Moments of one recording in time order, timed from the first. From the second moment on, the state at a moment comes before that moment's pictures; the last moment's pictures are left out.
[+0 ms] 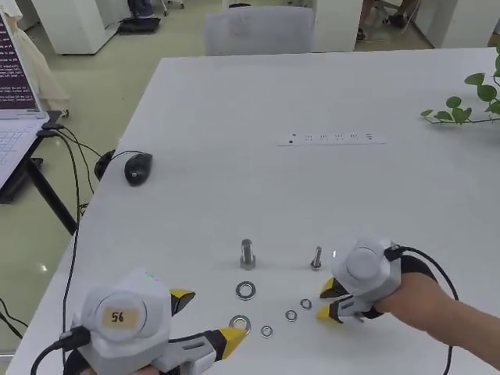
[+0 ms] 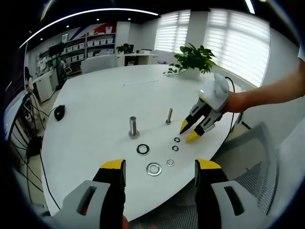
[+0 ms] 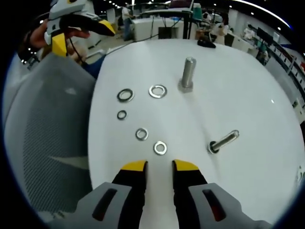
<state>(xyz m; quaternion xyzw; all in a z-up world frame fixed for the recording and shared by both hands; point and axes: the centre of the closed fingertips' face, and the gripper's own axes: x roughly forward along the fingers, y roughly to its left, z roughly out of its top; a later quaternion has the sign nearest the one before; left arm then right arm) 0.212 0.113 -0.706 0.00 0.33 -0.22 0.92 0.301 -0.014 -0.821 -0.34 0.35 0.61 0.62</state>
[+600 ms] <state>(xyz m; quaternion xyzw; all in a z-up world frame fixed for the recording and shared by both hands) 0.204 0.110 -0.704 0.00 0.33 -0.21 0.92 0.302 0.000 -0.823 -0.41 0.34 0.65 0.55</state>
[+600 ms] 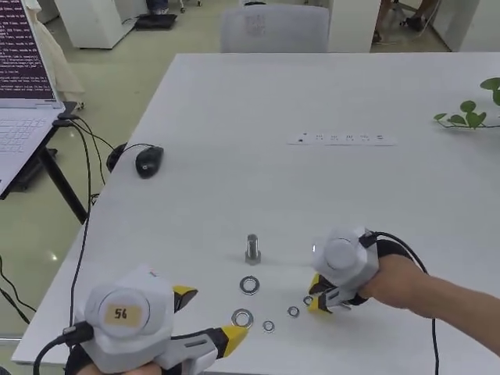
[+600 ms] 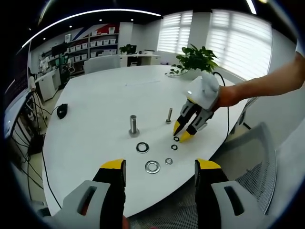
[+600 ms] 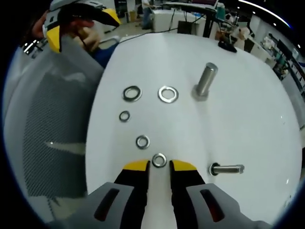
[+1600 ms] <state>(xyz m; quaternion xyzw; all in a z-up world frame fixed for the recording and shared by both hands) 0.202 0.115 -0.702 -0.01 0.32 -0.20 0.93 0.301 -0.003 -0.820 -0.39 0.32 0.64 0.58</state>
